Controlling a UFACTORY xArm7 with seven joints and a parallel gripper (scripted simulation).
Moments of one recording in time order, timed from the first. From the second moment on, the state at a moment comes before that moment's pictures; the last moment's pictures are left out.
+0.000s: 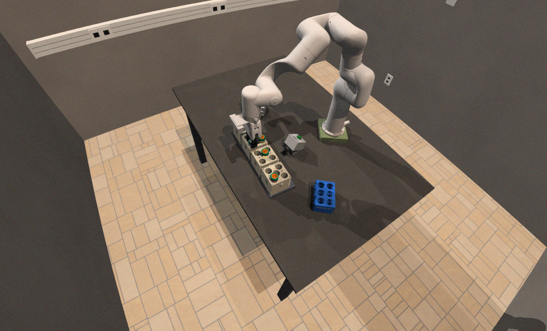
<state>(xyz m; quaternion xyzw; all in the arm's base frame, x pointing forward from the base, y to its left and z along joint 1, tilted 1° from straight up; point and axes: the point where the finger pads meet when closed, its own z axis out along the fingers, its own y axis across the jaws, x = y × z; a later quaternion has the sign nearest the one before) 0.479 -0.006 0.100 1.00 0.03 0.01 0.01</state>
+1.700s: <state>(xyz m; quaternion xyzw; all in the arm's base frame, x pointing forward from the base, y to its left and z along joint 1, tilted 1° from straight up) 0.478 -0.005 0.155 1.00 0.03 0.01 0.01</state>
